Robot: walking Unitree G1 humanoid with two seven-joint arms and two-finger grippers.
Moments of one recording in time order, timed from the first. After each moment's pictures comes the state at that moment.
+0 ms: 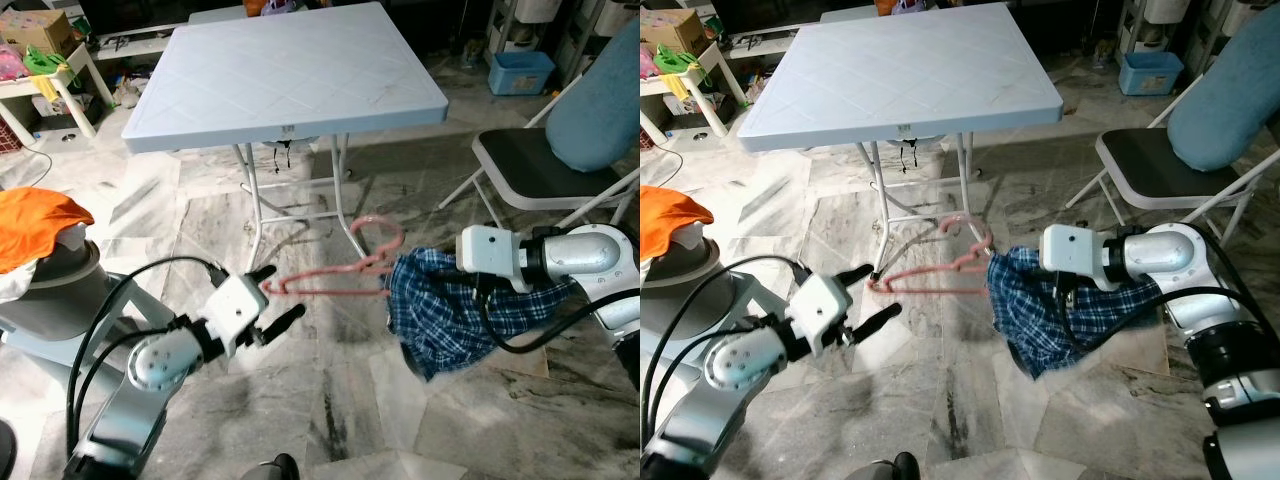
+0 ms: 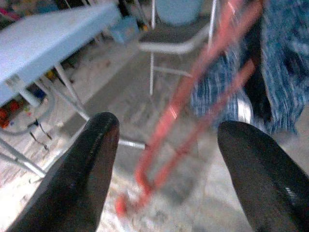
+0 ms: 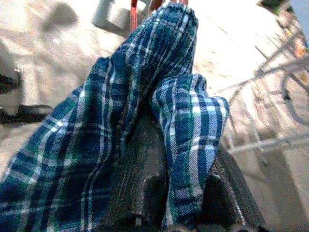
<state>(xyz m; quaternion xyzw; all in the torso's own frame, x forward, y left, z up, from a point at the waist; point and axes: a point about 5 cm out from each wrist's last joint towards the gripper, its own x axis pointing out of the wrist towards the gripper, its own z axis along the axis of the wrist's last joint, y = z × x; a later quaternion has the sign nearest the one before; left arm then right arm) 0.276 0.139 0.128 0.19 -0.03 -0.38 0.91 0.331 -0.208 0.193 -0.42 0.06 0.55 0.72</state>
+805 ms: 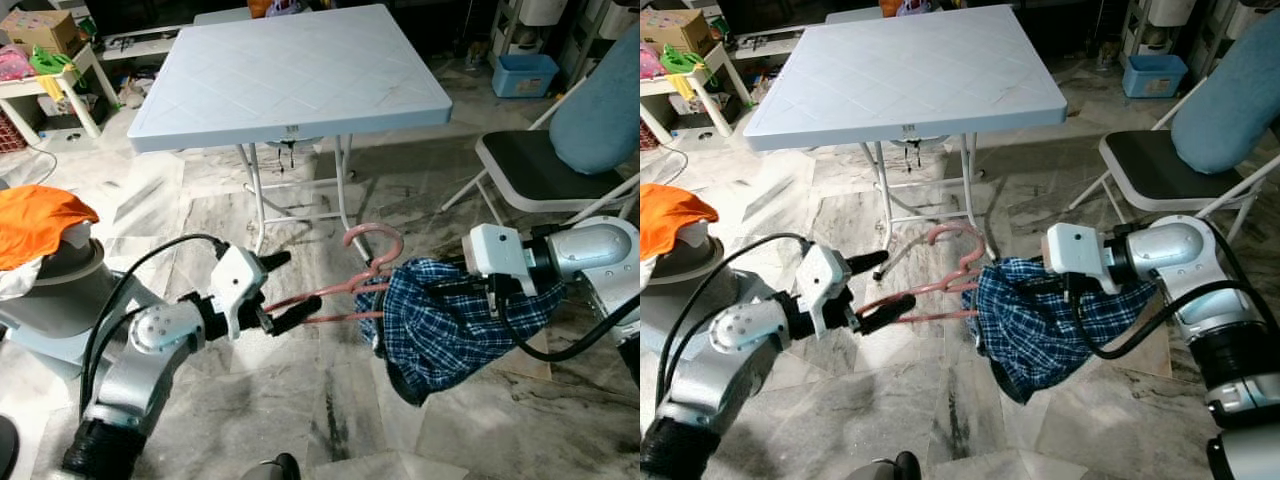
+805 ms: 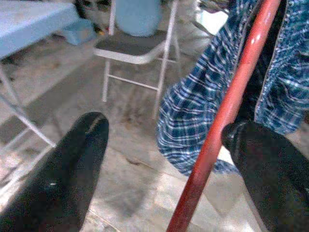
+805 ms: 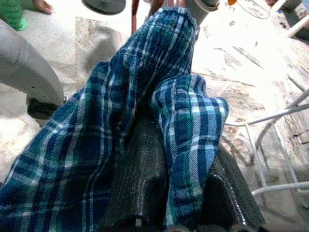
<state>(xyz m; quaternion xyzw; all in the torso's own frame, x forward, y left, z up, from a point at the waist) 0.295 0.137 0.139 0.11 0.01 -0.48 0.87 0.320 -0.200 0.206 -0.37 0.06 0.62 0.69</state>
